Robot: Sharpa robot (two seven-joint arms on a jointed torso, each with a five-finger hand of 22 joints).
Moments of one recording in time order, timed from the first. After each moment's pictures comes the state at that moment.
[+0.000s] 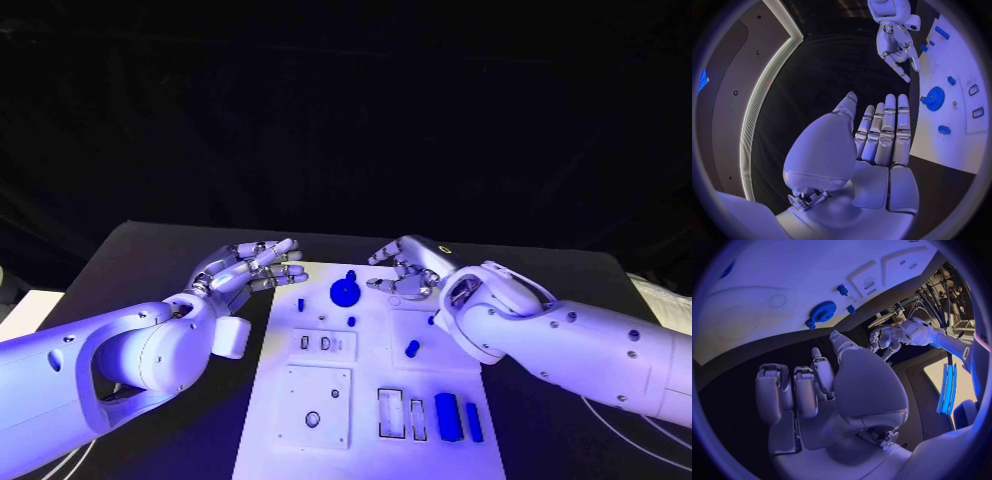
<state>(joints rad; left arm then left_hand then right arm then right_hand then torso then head) 1.22 -1.00 -0.02 1.73 0.12 -0.34 0.41 1.42 -0.01 0.04 0.12 0.13 0.97 0.23 0.07 0.07 1.04 0.17 0.07 0.06 1.14 0.12 0.14 0.16 0.17 0.99 0.23 0.20 0.08 1.20 -0.73 0.04 1.51 -1.40 -0.48 -0.14 1.33 -0.11 0.22 0.16 0.18 0.94 0.15 0.06 0.07 1.43 0.07 1.25 1.31 1.46 -0.02 1.54 1.31 0.05 1.47 0.08 1.47 1.31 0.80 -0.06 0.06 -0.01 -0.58</state>
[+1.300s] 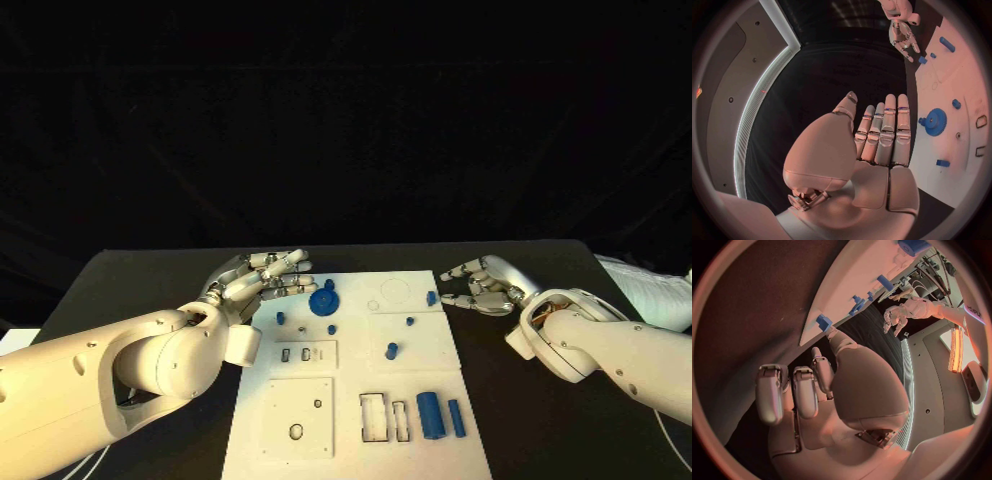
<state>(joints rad) 1.20 -0.94 -0.02 1.69 0.12 -0.32 0.41 1.42 -0.01 0.03 0.12 0.13 0.97 0.23 0.07 0.07 1.04 0.17 0.07 0.06 1.14 0.12 0.14 0.16 0.17 0.99 0.23 0.20 0.08 1.12 -0.89 0.04 1.32 -1.03 -0.43 0.18 1.37 -0.14 0.21 0.11 0.20 0.96 0.15 0.06 0.07 1.43 0.06 1.24 1.31 1.46 -0.02 1.54 1.31 0.05 1.47 0.08 1.47 1.31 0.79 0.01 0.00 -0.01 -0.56</state>
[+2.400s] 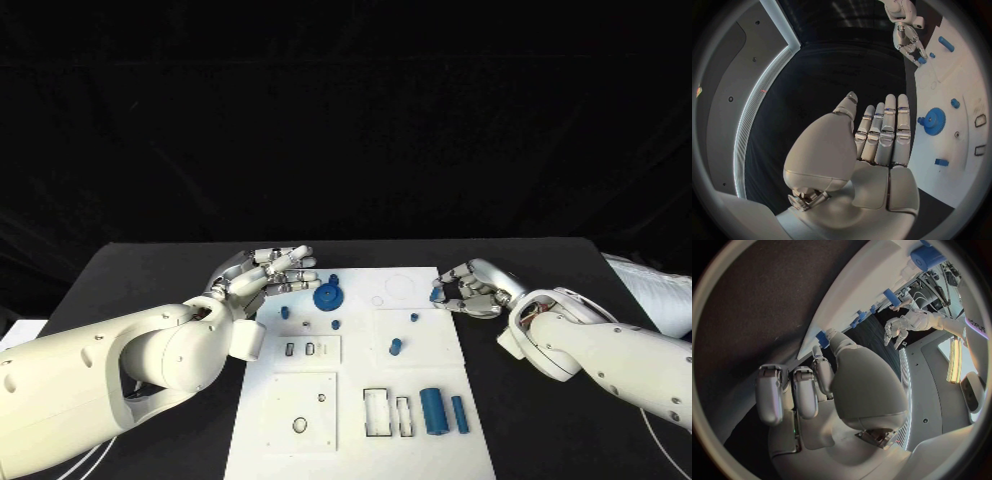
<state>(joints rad) 1.20 -0.94 -0.02 1.69 0.12 -0.32 0.40 1.43 -0.01 0.03 0.12 0.13 0.97 0.23 0.07 0.07 1.04 0.17 0.07 0.06 1.14 0.12 0.13 0.16 0.17 0.99 0.23 0.20 0.08 1.10 -0.84 0.04 1.28 -1.13 -0.41 0.16 1.38 -0.12 0.22 0.08 0.19 1.01 0.14 0.08 0.08 1.43 0.05 1.26 1.31 1.46 -0.02 1.55 1.31 0.05 1.47 0.08 1.47 1.31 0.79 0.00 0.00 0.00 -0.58</state>
